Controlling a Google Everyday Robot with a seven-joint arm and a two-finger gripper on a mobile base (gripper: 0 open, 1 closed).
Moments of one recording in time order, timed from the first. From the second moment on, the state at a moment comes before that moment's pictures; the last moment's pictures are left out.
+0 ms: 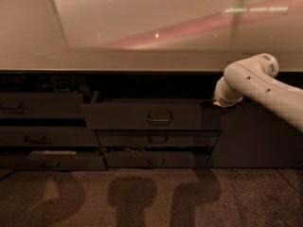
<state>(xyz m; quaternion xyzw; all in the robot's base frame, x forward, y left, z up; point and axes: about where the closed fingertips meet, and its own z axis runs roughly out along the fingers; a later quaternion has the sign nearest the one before) 0.687 -0.270 0.680 -0.62 0.74 -0.16 0.21</state>
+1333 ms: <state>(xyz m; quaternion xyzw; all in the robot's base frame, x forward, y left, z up) 0.661 -0.281 0.703 -0.60 0.74 -0.19 0.22</state>
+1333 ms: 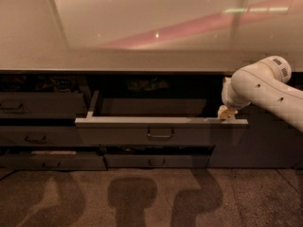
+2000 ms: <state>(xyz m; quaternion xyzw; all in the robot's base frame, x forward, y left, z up) 0.623 -0.301 0.747 -0.57 0.74 -0.26 0.25</state>
